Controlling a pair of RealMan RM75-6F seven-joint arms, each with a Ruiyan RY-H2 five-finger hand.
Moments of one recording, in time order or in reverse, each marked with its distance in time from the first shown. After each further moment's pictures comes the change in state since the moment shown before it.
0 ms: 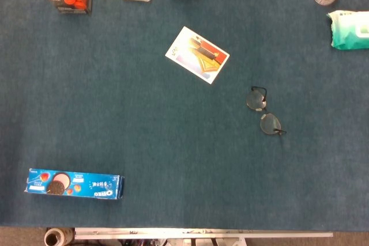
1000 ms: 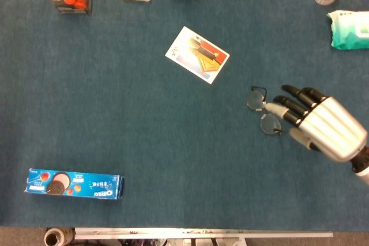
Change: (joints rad) left arm 0.031 0.025 -0.006 -0.018 0.013 0.054 -0.017; right arm 0.253 -0.037 -0.057 -0.120 -0.347 -0.172 -0.166
